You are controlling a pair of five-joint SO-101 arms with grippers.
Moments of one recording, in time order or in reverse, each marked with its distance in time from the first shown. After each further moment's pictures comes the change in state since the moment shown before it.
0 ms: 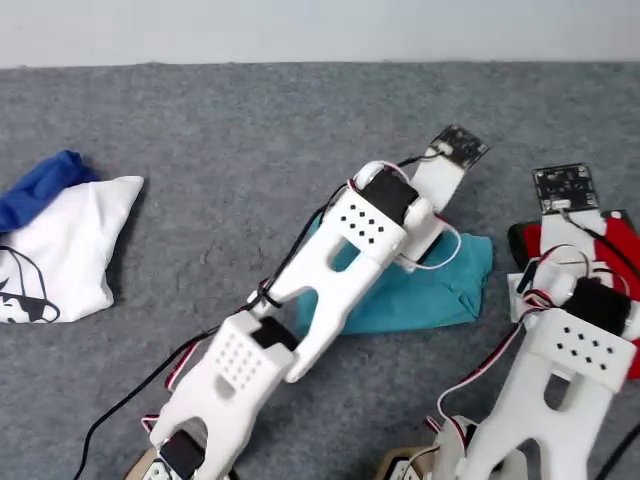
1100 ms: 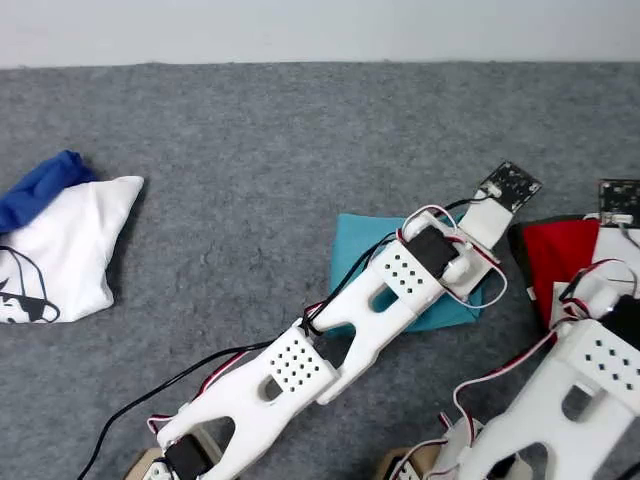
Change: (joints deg) left arm 8.4 24.4 -25.1 -12.4 4.2; right arm 11.7 0.0 -1.2 -1.8 0.0
